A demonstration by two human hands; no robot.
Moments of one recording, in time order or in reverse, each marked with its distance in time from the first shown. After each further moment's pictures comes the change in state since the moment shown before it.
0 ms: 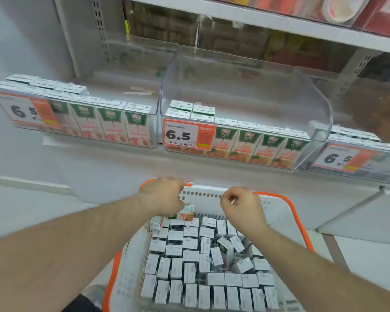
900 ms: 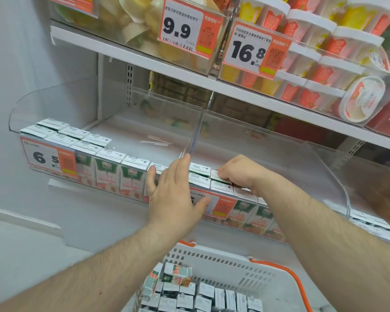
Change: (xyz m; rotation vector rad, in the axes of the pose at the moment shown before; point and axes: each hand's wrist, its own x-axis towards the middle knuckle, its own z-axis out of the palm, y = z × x) left_hand 0.001 0.000 -0.089 -0.360 0.862 -0.074; right_hand 0.157 -0.176 -0.071 -0.154 -0.318 0.087
